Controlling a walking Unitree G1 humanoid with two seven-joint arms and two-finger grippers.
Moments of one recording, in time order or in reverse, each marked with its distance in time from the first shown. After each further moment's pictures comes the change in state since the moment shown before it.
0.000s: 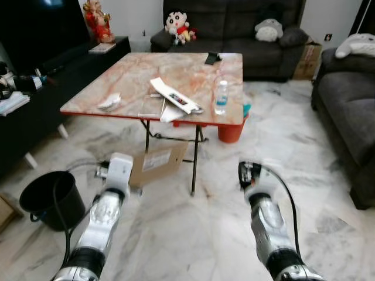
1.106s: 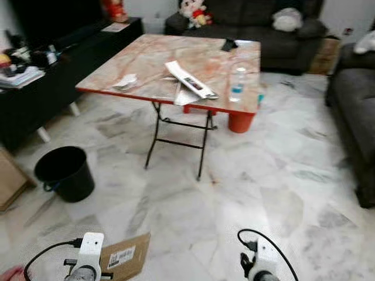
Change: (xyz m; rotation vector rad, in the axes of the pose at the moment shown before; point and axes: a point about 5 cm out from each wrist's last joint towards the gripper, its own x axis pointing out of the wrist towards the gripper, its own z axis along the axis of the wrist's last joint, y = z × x) left arm -0.076 0.012 -0.123 -0.100 0.613 0.090; right arm -0.064 -0.022 -0.106 -0.003 0.497 -0.092
